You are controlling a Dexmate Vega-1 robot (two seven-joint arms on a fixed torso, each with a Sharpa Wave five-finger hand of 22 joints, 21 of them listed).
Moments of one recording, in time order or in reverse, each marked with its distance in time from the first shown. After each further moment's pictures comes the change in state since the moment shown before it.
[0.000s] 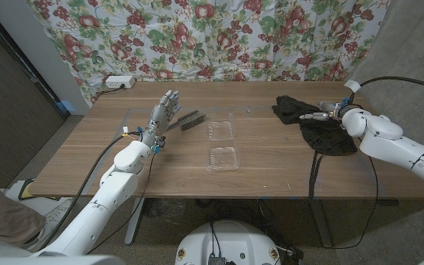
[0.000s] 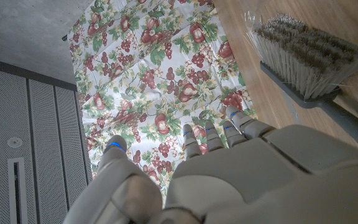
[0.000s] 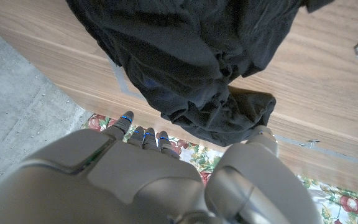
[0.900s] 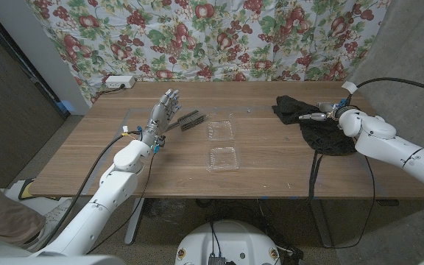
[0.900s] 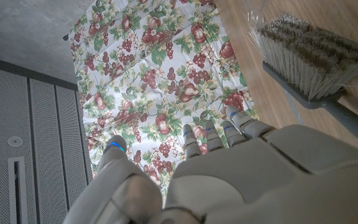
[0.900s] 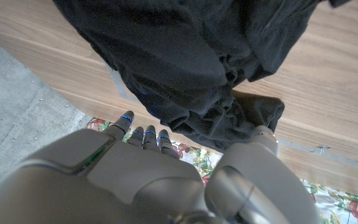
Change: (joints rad) left arm -0.002 0.003 0.000 -0.008 -0.008 0.009 -0.004; left_hand 0.000 0.000 0.000 0.000 0.000 0.000 0.000 0.000 0.000 0.000 0.000 0.000 0.000 0.000 0.000 0.000 0.000 0.000 0.000 0.000 0.000; right arm 0.046 0.047 -0.039 0.076 -0.015 0.015 -0.009; right_hand 0.000 0.000 -0.015 0.007 0.013 0.014 -0.003 0.007 0.000 0.026 0.001 0.008 0.000 0.000 0.007 0.000 0.000 0.011 -0.004 -0.007 0.000
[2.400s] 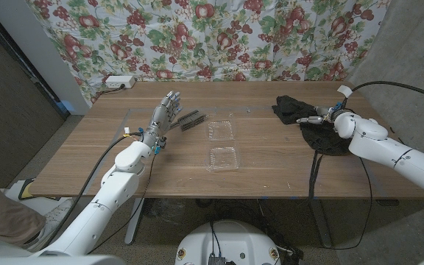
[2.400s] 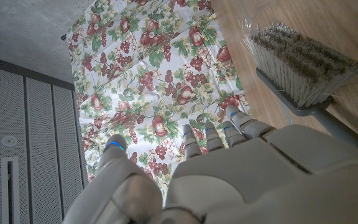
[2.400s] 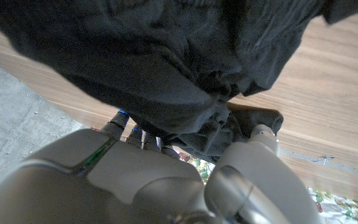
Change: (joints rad) left arm -0.006 -0.011 0.003 0.026 -0.004 0.001 -0.017; left_hand 0.005 0.005 -0.004 -0.004 0.000 0.004 0.004 0.000 0.000 0.000 0.000 0.000 0.000 0.000 0.000 0.000 0.000 0.000 0.000 0.000 0.000; right arm 0.025 0.038 -0.034 0.041 0.004 -0.020 0.002; right_hand 0.012 0.001 -0.010 -0.004 0.027 0.000 0.000 0.000 0.000 -0.004 0.004 0.000 0.000 0.032 0.032 0.000 0.000 0.062 0.095 0.000 0.000
